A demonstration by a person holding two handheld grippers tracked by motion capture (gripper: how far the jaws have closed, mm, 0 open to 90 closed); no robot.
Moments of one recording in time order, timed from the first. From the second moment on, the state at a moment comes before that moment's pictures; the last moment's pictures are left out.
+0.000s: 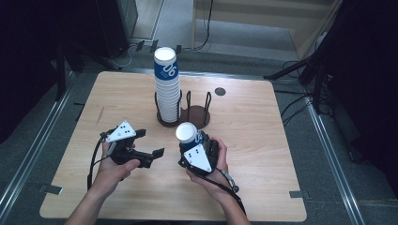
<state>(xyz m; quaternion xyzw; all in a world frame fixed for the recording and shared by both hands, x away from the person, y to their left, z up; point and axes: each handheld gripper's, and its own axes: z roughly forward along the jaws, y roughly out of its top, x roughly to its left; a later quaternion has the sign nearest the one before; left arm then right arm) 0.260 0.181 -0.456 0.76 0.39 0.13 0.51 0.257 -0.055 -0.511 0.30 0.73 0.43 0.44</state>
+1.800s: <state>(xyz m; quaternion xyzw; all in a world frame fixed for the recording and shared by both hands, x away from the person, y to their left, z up) 0.247 0.152 -0.458 0.81 0.33 0.10 0.48 0.225 -0.015 -0.535 0.10 0.77 0.36 0.52</state>
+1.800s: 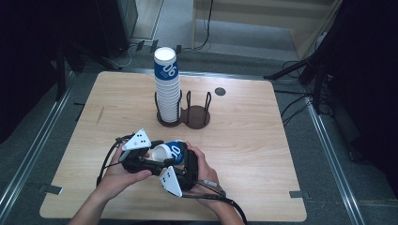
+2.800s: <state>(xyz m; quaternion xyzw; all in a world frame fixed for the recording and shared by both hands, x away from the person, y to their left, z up) 0.249 0.162 -0.459 0.78 0.33 0.09 0.52 0.224 -0.022 -0.521 0.11 0.76 0.40 0.49</state>
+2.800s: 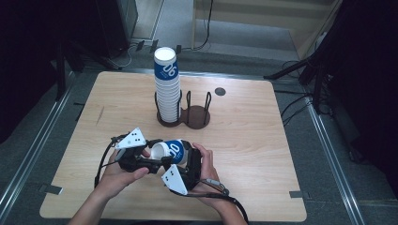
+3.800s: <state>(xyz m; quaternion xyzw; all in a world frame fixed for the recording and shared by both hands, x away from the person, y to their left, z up) 0.249 0.179 -0.460 0.71 0.36 0.21 0.57 0.233 -0.044 -0.491 0.23 0.71 0.46 0.48</state>
